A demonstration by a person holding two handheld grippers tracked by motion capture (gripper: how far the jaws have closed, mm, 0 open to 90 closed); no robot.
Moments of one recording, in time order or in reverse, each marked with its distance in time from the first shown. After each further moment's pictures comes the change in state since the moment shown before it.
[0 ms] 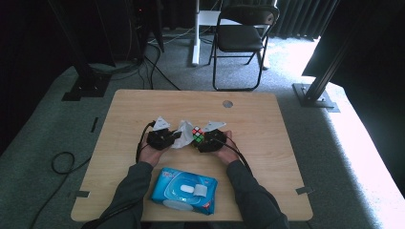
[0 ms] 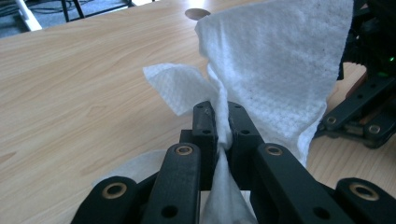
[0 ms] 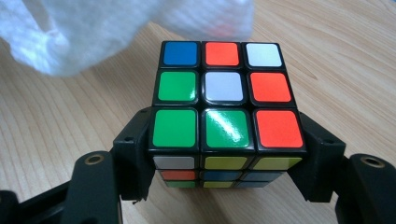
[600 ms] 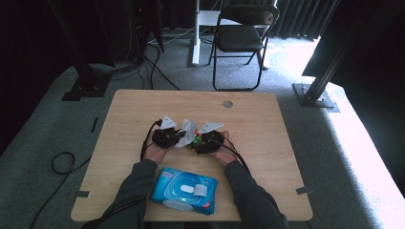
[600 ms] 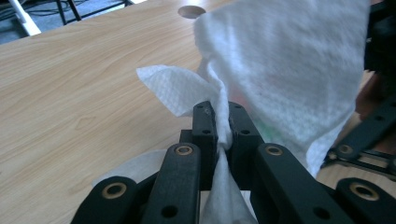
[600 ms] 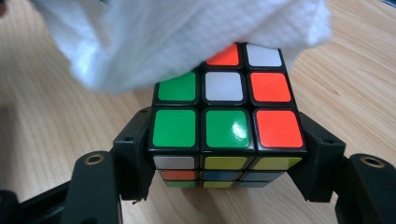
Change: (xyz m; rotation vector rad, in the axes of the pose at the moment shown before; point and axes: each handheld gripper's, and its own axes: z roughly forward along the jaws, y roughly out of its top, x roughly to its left) left arm -0.006 0.008 0.014 0.029 0.019 0.037; right arm 0.010 0.006 0.000 -0.019 0.044 -0.028
